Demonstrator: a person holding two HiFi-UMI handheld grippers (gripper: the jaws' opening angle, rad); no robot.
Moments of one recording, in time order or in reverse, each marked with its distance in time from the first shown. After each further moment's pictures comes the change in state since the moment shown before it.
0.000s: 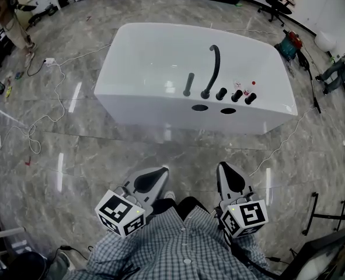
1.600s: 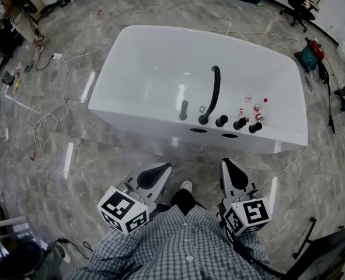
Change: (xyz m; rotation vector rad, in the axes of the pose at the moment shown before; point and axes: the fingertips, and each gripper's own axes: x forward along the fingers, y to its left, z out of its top) left arm 0.203 0.083 0.090 -0.047 -0.004 0.112; right arm 0.162 -0.170 0.072 0.020 0.020 0.121
